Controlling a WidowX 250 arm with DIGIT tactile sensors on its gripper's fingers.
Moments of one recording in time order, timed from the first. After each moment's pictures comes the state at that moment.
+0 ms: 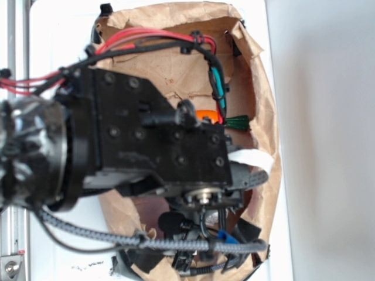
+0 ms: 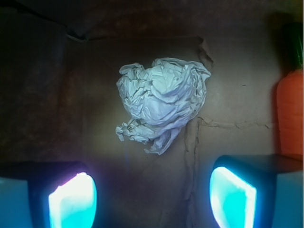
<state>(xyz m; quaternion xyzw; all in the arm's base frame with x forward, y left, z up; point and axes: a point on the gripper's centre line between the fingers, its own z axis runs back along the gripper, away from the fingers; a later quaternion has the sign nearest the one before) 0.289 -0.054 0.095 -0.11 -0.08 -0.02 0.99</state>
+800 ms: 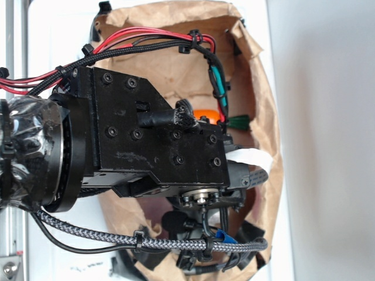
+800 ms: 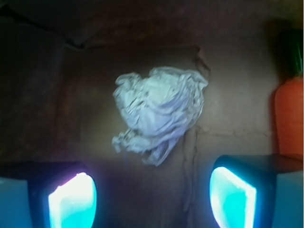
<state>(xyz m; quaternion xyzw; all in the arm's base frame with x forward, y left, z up) 0.298 -0.051 0.093 -0.10 -0.11 -0.01 0.99</state>
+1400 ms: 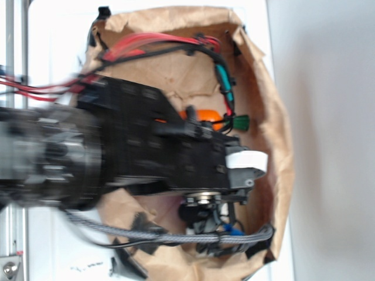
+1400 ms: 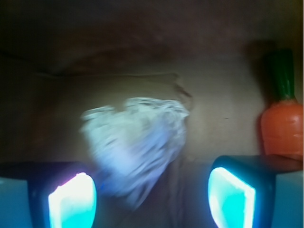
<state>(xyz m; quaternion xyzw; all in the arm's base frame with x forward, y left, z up) 0.317 -0.042 0.067 -0.05 -0.13 0.02 0.99</state>
